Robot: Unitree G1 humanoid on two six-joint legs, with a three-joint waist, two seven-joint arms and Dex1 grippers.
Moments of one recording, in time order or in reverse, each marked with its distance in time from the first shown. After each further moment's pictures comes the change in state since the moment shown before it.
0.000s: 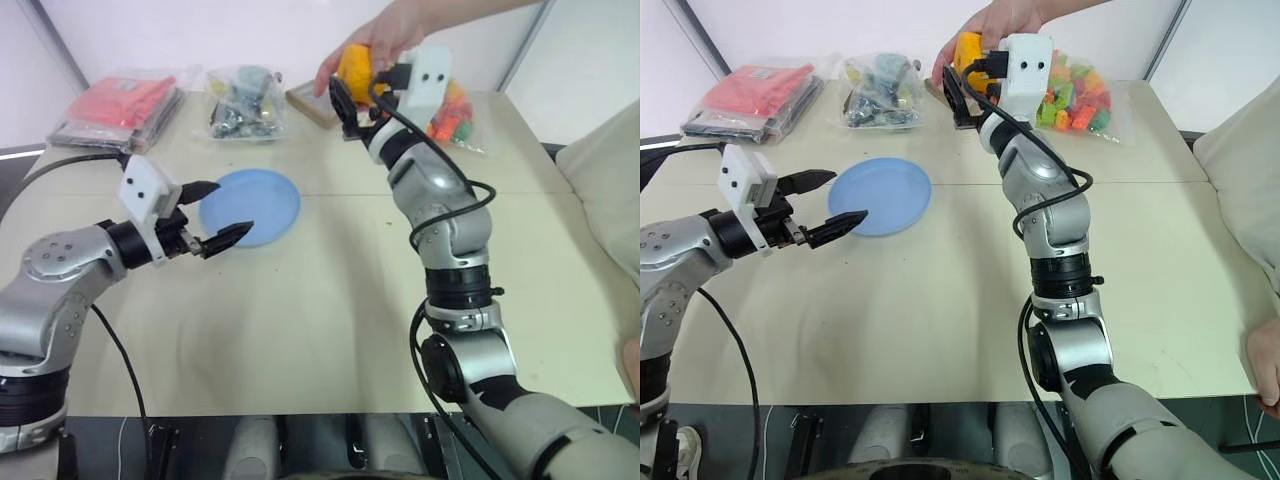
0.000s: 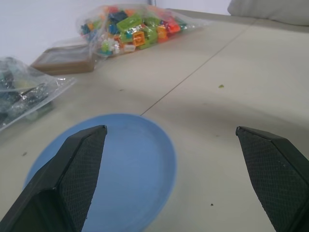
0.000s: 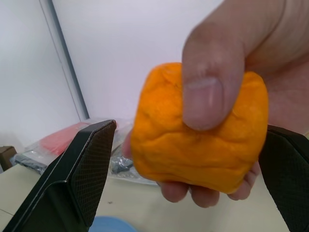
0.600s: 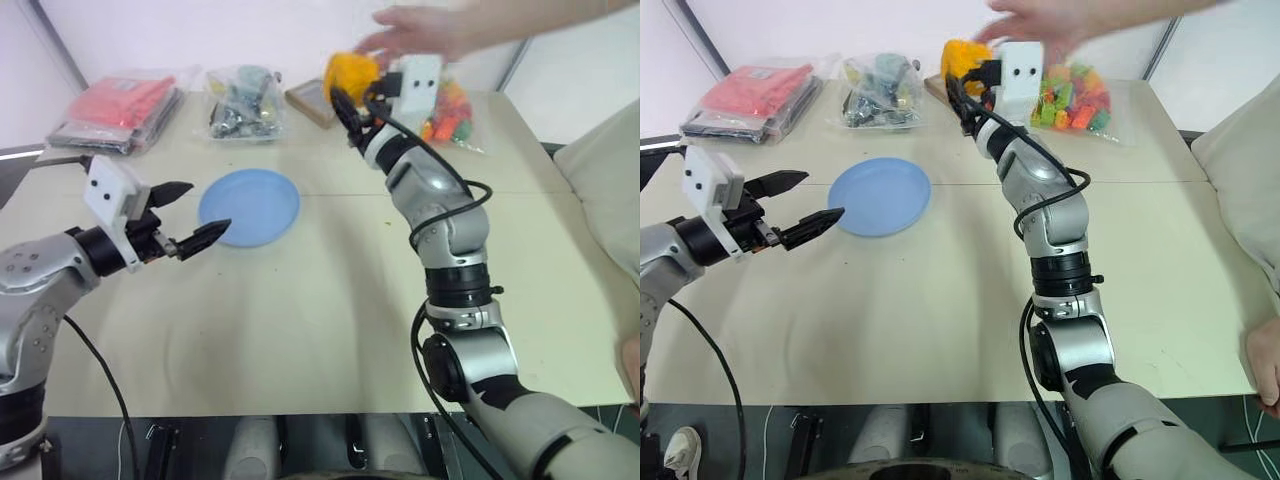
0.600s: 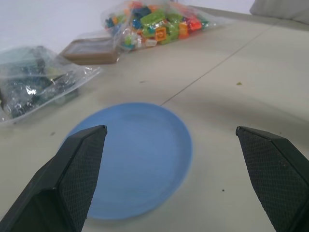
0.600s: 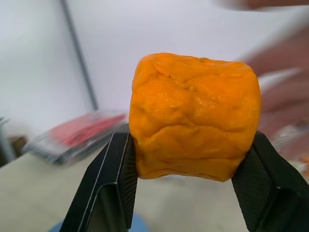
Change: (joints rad) left arm 0.100 0.029 0.135 -0.059 -0.050 0.065 0.031; right arm 0.001 -0.025 0.047 0.008 0.021 0.080 0.126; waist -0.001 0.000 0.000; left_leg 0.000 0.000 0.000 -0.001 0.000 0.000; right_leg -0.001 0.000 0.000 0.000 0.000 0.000
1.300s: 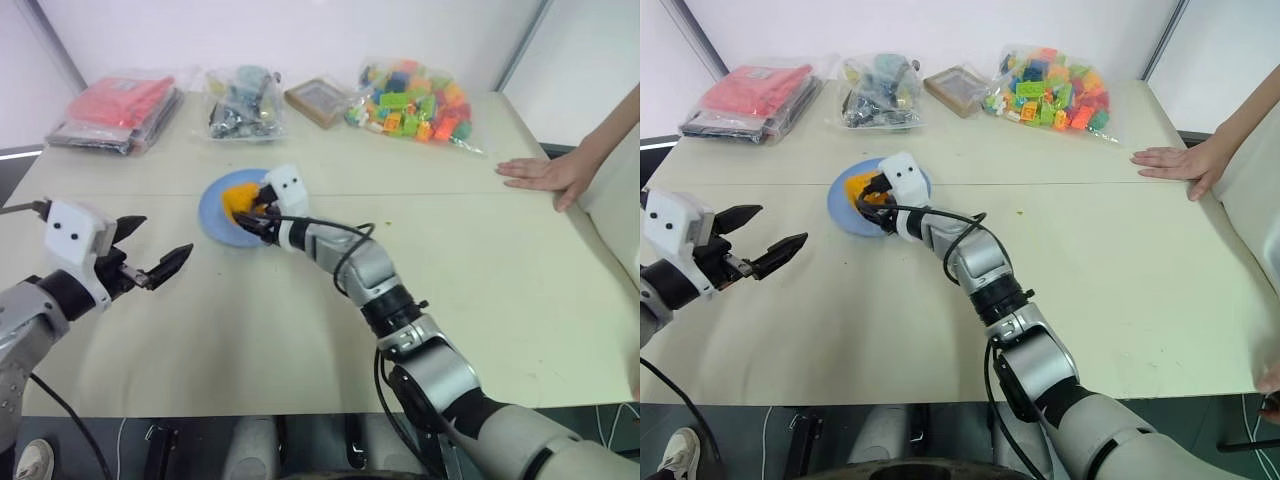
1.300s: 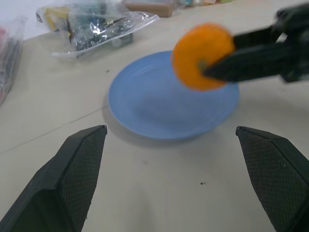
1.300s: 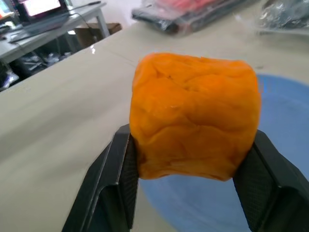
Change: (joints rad) left arm 0.270 -0.022 0.187 -0.159 -0.001 0.065 0.146; right arm 0.032 0.232 0.264 0.450 -0.130 -0.113 0.163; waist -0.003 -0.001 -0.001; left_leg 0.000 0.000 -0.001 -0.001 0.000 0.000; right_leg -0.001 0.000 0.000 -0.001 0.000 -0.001
